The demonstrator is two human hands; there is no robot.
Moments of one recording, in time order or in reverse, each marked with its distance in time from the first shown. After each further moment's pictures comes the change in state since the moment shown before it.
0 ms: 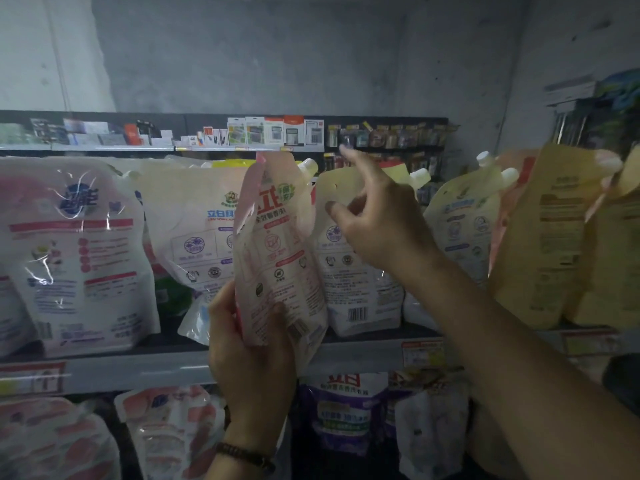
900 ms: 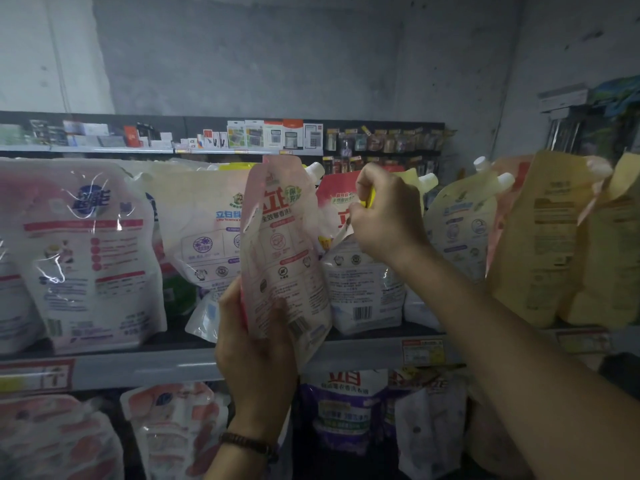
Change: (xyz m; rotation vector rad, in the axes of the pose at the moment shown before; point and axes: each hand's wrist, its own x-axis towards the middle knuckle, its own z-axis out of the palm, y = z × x) left_hand 0.004 0.001 -0.006 0.007 -0.009 -0.015; right_hand 0.010 0.000 0.010 0.034 0.131 0.064
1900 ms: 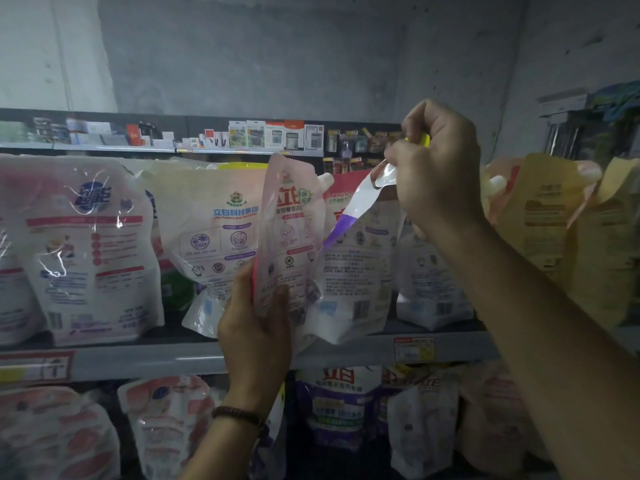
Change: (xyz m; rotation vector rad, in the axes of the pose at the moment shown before) left_hand 0.013 -0.004 0.008 0.111 -0.127 0.043; right_hand 0.008 -0.035 -0.071 0.303 0.223 0.007
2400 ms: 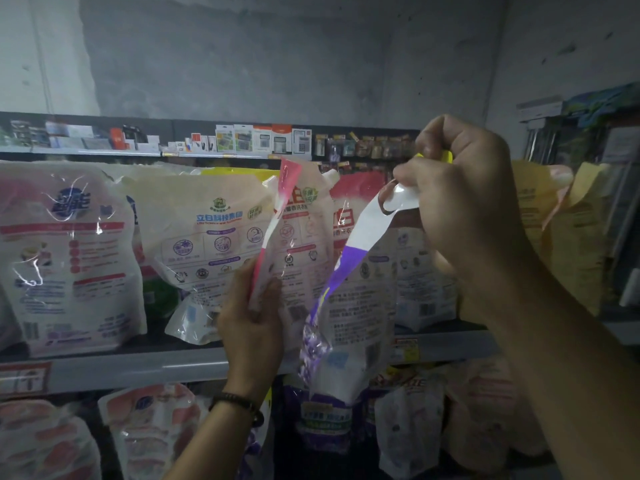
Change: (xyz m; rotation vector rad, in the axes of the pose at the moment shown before) left_hand 0.009 0.007 0.019 -0.261 -0.034 -0.035; right_hand -0.027 -0.021 -0.043 0.144 -0.065 0.083
